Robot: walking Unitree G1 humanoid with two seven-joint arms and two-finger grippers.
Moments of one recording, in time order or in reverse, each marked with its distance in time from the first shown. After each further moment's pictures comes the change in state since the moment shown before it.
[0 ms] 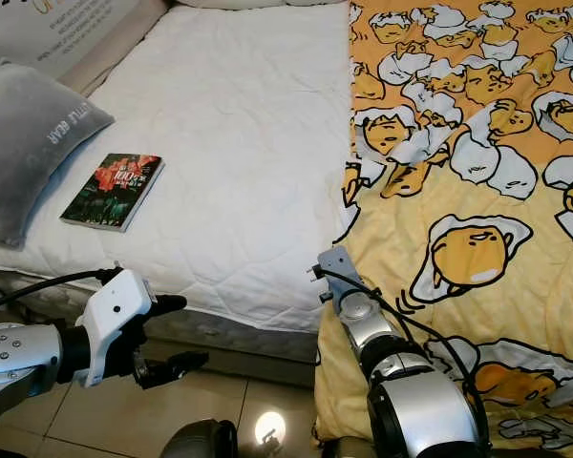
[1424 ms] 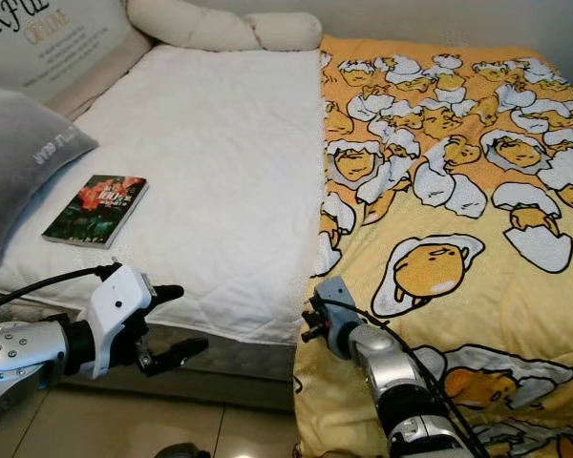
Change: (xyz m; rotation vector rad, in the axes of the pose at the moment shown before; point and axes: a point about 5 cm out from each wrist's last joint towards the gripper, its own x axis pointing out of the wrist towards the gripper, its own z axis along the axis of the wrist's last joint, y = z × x) left arm 0.007 0.009 -0.006 0.031 -0.041 0.077; right arm -0.024 0.027 -0.034 0.187 -0.043 0.526
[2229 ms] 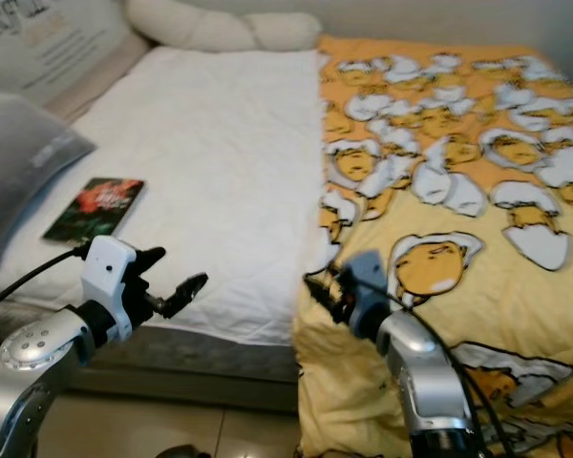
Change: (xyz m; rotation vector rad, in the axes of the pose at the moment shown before) left arm 0.021 0.026 -0.004 -0.262 -0.240 0.417; right arm -0.072 -0.003 0.052 0.015 -0.411 -0.050
